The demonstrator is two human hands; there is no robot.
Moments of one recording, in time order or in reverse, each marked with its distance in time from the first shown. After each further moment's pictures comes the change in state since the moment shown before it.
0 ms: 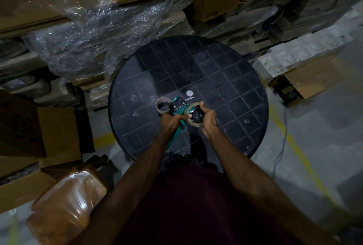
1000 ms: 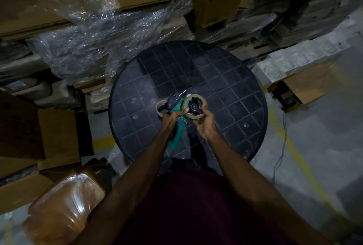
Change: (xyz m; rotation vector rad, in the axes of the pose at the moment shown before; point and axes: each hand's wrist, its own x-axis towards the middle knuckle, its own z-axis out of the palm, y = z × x) left_hand 0.018 0.002 0.001 -0.217 -0.061 -0.063; right_hand -0.021 -0.005 0.001 0.120 -0.156 -0.089
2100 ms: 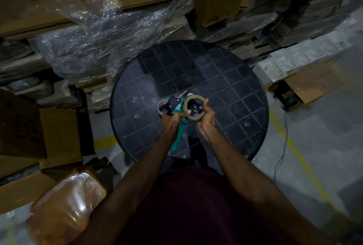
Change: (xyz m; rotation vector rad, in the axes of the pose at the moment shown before) left_hand 0.013 -0.021 -0.005 0.072 0.071 -0.019; right_hand 0.002 -0.007 0.014 0.029 0.071 -0.032
